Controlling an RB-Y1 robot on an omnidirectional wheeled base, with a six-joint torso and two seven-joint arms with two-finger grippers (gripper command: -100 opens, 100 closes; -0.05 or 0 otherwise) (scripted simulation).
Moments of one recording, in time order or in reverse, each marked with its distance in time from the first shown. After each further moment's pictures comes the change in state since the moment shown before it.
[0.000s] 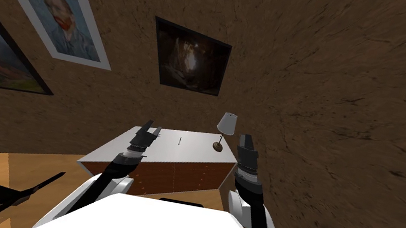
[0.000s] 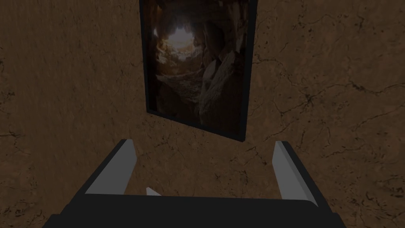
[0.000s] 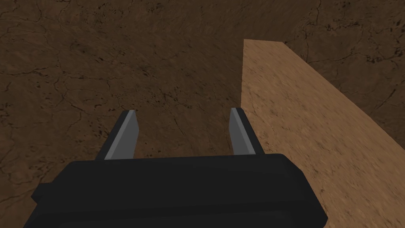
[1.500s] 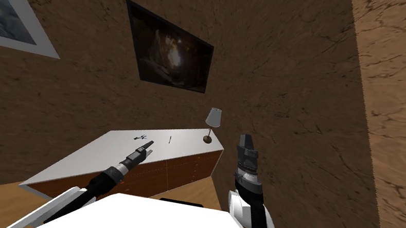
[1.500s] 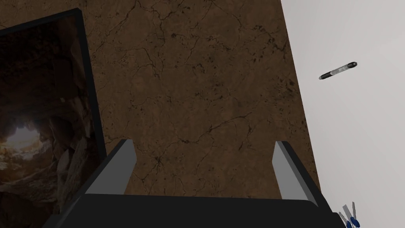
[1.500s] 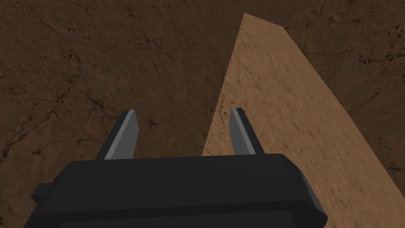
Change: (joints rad) left arm 0.090 0.335 -0.004 0.287 -0.188 0.171 0.311; right arm 0.000 0.000 0.000 0.000 0.000 0.000 0.000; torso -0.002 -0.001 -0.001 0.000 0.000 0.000
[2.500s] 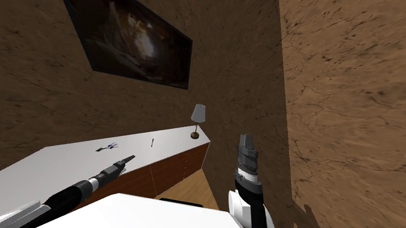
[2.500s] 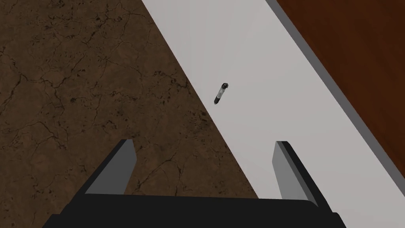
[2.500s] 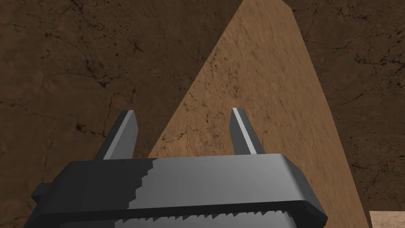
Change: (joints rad) left arm 0.043 0.210 0.017 0.282 -0.179 0.074 0.244; right arm 0.000 0.000 0.000 0.000 0.000 0.000 0.000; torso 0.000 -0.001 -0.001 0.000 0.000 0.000
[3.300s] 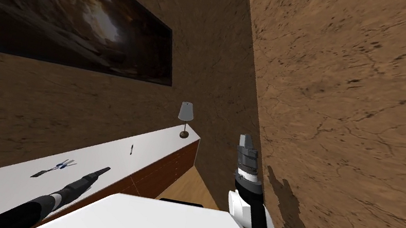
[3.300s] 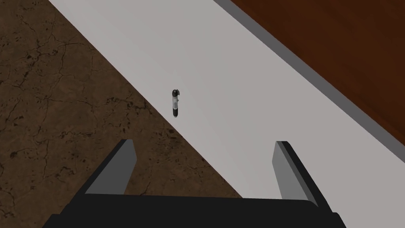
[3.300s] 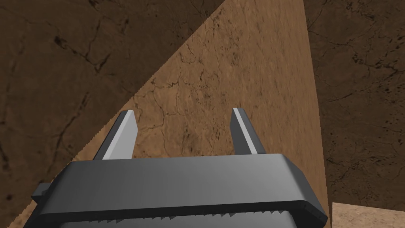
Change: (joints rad) left arm 0.025 0.113 0.016 0.221 -0.145 0.037 0.170; right arm 0.000 0.000 0.000 0.000 0.000 0.000 0.000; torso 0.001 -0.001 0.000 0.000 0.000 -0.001
